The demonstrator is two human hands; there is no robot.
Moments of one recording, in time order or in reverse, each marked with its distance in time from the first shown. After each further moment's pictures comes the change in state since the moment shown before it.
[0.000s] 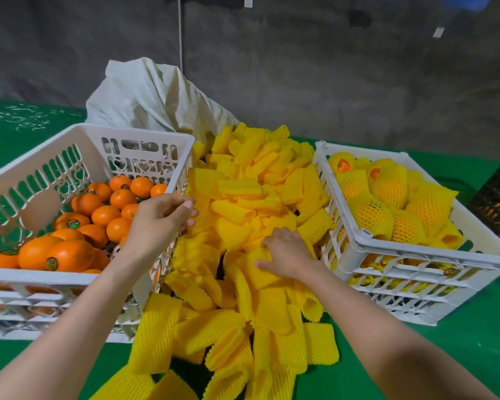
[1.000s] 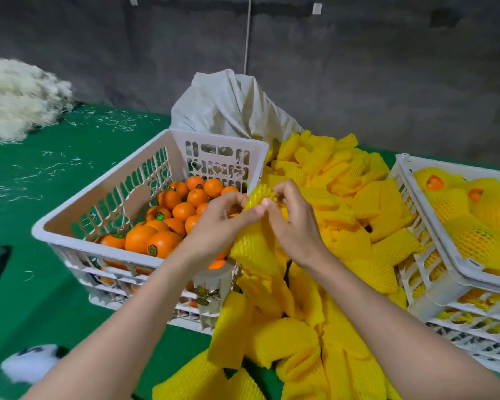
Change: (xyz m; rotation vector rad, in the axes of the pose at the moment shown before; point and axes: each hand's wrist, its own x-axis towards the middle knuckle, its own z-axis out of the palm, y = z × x) left_hand -0.012 0.013 -0.050 -0.072 -0.148 -0.012; right_hand 0.010 -0.148 -0.090 1.001 0.639 -0.325
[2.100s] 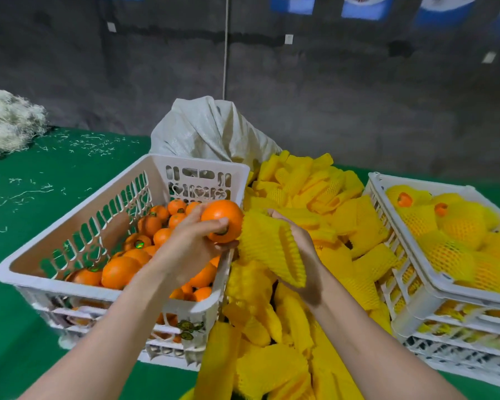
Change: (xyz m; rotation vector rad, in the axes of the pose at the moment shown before) left_hand 0.021 0.002 -0.021 -0.607 -0.074 -0.179; right_hand 0.012 -0.007 -0.013 0.982 -0.089 0.641
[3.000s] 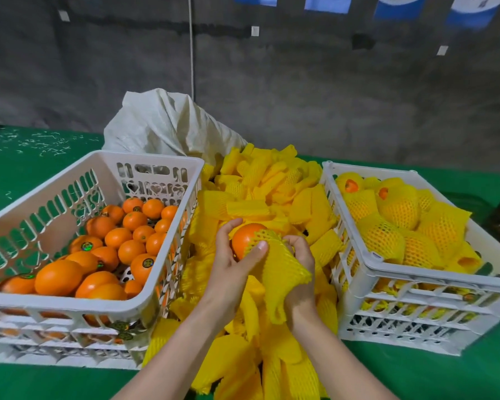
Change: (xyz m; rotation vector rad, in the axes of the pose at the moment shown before) left_hand 0.004 -0.107 0.127 0.084 0.045 0.178; right_hand -0.076 0.010 -0.077 -0.392 0.521 -0.359
